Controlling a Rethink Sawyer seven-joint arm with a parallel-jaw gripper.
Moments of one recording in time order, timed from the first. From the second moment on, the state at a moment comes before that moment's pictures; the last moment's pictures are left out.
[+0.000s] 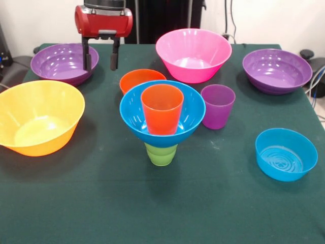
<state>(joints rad) -0.65 -0.78 0.23 1.88 -0.49 0.17 1.23</state>
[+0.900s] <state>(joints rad) -0.69 -0.74 0.27 1.88 -0.49 0.16 1.23</state>
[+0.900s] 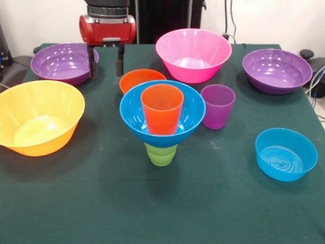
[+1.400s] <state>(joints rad) -0.71 -0.74 0.32 1.88 -0.49 0.16 1.23</state>
